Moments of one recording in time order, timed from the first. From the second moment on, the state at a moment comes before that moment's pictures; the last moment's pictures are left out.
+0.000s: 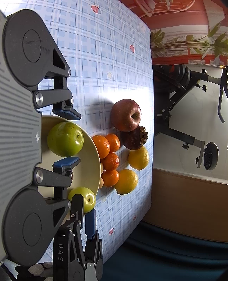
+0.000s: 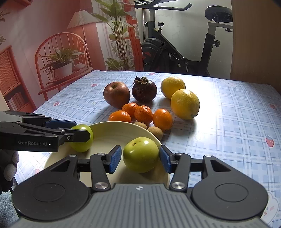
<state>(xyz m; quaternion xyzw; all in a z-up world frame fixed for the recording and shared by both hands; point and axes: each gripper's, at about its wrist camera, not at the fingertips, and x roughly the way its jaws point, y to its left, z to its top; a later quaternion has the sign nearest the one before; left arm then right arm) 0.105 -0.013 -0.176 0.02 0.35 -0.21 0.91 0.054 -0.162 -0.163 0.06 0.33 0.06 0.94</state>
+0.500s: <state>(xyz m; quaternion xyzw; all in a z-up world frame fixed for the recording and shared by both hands) 0.115 -0.005 -0.145 0.00 0.31 -0.19 0.93 0.052 -0.190 -0.140 0.10 0.30 0.05 0.95</state>
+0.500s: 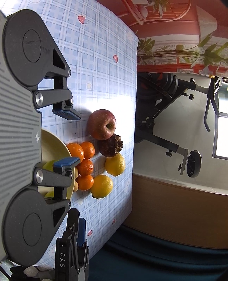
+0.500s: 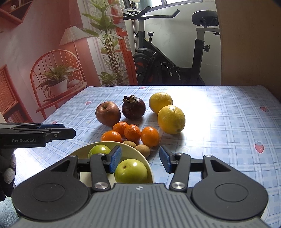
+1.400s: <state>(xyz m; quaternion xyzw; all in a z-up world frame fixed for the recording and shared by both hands) 0.184 -0.003 -0.134 -0.02 0.33 -0.18 0.93 0.131 -0.194 -0.139 0.05 0.34 0.12 0.93</state>
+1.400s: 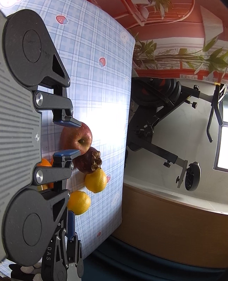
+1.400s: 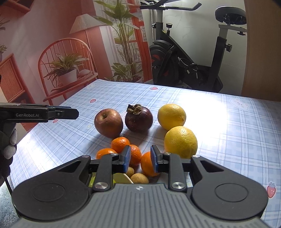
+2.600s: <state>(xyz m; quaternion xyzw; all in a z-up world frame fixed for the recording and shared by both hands) 0.205 -0.016 -0.142 0.01 0.35 -0.20 0.91 0.171 -0.162 -0.158 -0.04 0.38 0.16 0.91</state>
